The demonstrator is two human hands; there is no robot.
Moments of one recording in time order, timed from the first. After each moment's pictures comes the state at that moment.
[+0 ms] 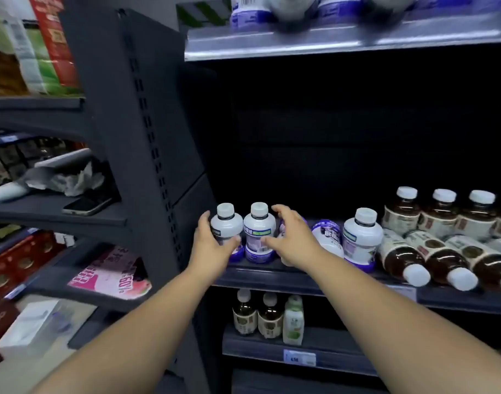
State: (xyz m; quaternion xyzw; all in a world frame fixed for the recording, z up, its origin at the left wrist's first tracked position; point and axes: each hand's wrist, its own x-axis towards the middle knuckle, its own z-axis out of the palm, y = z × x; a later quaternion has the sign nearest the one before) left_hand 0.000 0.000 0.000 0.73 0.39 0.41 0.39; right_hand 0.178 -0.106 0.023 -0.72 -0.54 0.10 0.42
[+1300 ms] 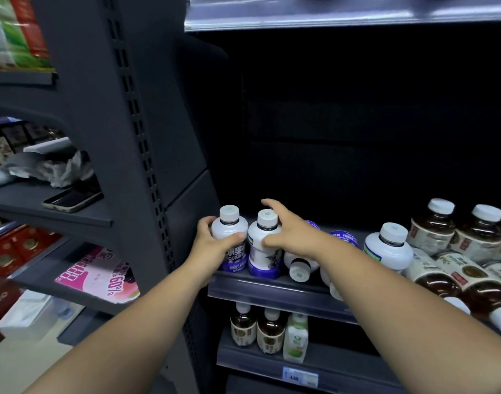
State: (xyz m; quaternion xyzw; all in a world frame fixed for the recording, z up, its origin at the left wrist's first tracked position) left_hand 0.022 0.038 -0.006 0.61 0.37 0.41 0.57; right_hand 0.206 -0.056 0.045 -0.68 -0.59 0.25 0.35
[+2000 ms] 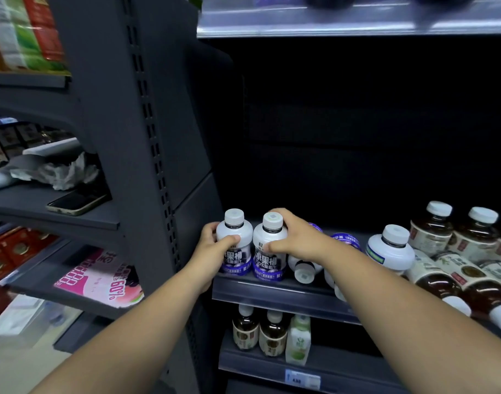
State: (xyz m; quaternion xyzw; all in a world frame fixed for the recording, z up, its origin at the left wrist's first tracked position) left_hand 0.012 0.041 -0.007 0.59 0.37 0.38 0.61; right_hand 0.203 -0.060 0.043 -0.68 -0.58 0.27 0.37
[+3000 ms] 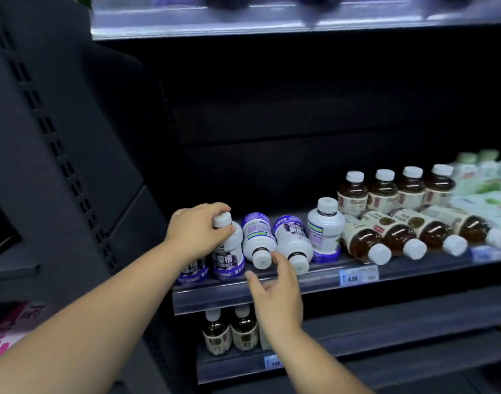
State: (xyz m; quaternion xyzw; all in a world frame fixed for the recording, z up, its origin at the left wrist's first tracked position) left_hand 0.059 0.026 0.066 0.94 0.25 0.23 0.08; right_hand 0.111 -0.142 -0.054 -0.80 -0.22 0.01 0.56
